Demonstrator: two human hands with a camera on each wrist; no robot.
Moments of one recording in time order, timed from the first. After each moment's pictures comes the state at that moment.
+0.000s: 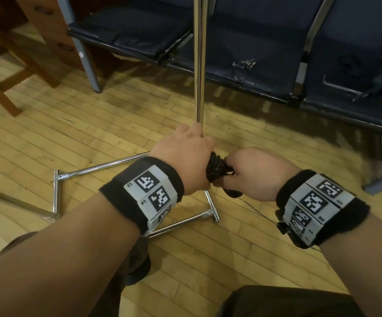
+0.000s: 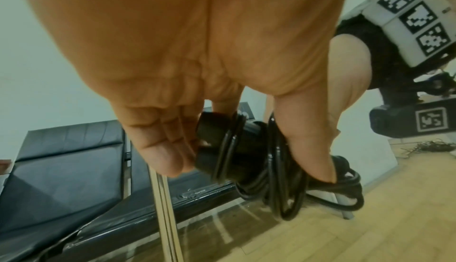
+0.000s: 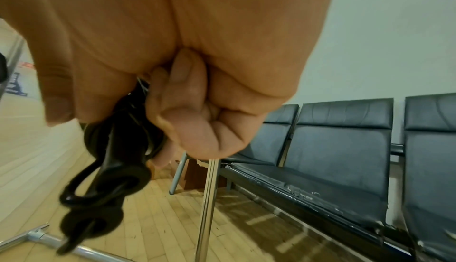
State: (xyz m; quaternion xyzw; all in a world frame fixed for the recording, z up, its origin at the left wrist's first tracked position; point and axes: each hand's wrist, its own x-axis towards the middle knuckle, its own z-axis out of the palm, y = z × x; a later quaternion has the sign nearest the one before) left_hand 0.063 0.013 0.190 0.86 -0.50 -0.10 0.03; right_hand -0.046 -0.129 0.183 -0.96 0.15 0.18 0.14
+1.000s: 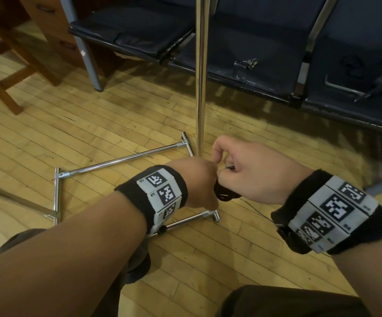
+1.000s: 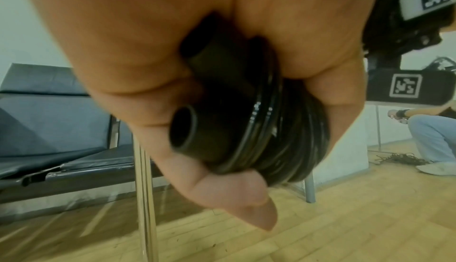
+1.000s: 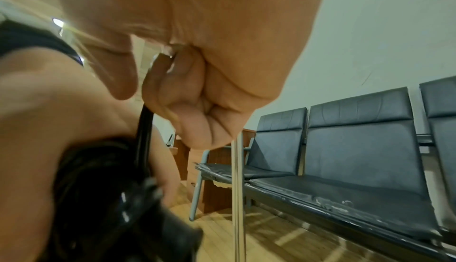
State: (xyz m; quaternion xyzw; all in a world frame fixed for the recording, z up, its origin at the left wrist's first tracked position) left_hand 0.039 -0.003 0.174 0.82 -0.49 -0.28 -0.06; right_hand -0.055 -0.112 0.210 -0.95 0.11 0.10 0.27
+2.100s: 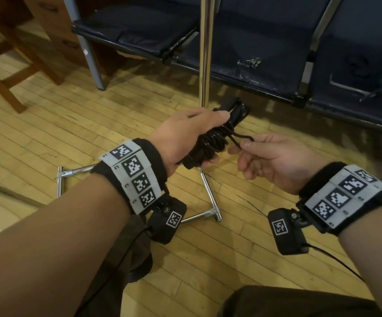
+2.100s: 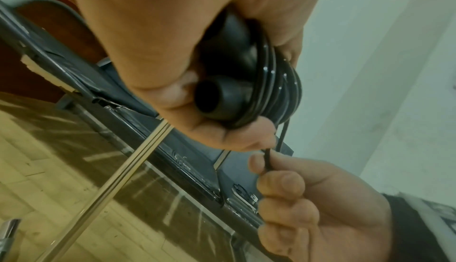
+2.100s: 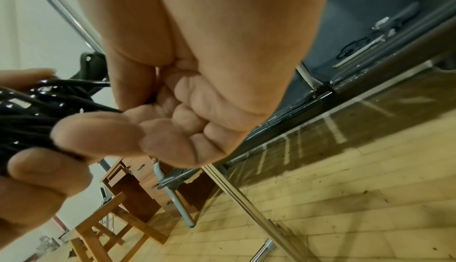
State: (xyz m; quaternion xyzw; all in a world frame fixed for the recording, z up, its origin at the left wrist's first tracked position) left_hand 0.089 0.017 0.190 0.63 -0.24 -0.44 0.59; right_hand -0.057 -0.159 0.184 -0.67 0.24 0.06 0.71
